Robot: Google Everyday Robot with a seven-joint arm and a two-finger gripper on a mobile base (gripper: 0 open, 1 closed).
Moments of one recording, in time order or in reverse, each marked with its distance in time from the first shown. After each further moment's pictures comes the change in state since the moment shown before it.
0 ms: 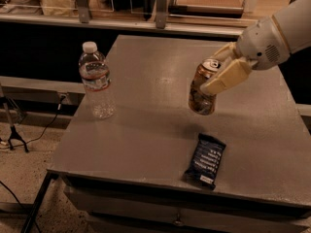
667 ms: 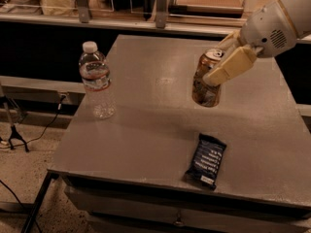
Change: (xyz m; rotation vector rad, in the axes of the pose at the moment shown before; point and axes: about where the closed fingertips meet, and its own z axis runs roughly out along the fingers) arm -0.014 -0.002 -0.019 0.029 0.040 0.021
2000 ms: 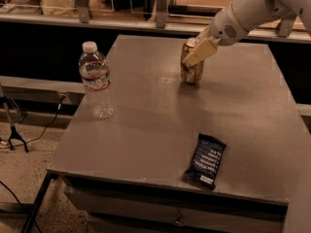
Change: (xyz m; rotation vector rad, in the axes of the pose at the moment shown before) arm 0.004 -0.137 0.069 0.119 0.069 0.041
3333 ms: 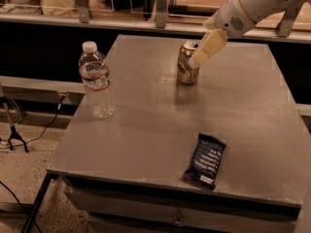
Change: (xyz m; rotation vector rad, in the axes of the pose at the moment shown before) arm -0.010 0.003 -0.026 0.058 0.013 -0.045
